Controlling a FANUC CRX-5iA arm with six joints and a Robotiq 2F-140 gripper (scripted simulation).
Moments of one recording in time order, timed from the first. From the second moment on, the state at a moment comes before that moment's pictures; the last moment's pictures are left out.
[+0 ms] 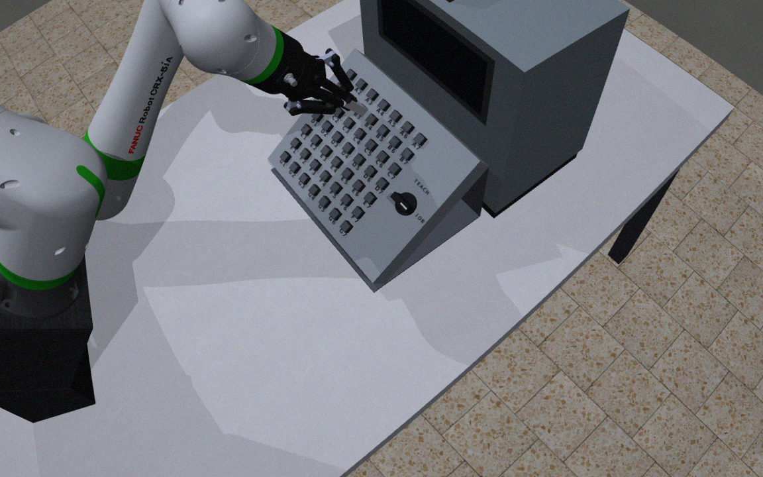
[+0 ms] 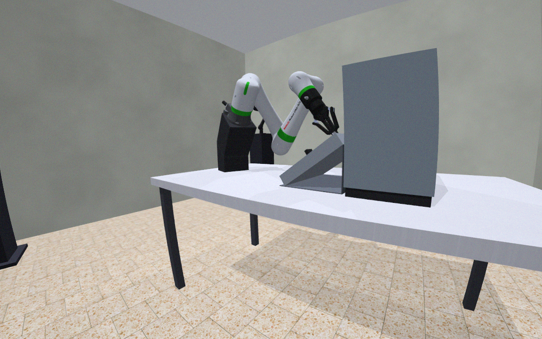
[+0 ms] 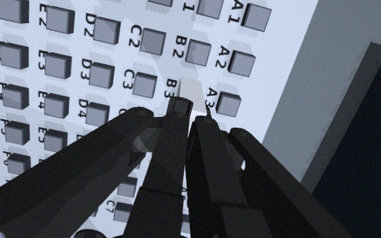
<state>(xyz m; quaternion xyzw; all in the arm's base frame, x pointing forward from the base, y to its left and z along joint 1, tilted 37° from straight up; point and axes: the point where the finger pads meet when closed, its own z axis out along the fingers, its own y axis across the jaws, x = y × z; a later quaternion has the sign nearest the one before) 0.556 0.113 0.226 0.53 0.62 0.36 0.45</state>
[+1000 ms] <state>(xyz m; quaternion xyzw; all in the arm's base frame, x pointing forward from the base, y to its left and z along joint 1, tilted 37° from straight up) 0.524 0.114 0.238 0.53 0.62 0.36 0.45</state>
